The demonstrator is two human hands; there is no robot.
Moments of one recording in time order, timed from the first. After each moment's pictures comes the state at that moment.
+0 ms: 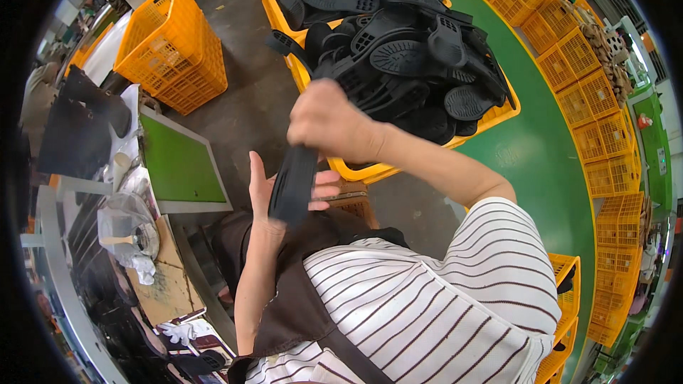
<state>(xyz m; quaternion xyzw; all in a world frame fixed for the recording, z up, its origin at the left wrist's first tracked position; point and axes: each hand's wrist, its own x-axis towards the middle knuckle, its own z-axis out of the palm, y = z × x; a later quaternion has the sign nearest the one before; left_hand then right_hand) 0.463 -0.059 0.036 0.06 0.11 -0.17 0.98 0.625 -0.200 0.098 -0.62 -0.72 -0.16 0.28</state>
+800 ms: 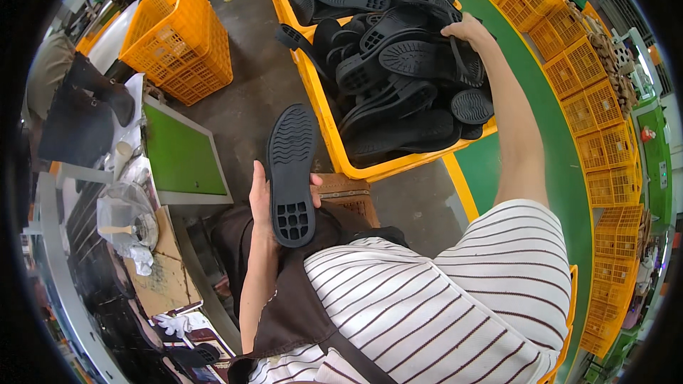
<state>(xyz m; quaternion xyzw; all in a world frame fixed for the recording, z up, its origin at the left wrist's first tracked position) 0.442 -0.058 0.029 0.28 0.10 -0.05 0.95 0.851 -0.328 0.121 -0.97 0.04 0.11 0.22</state>
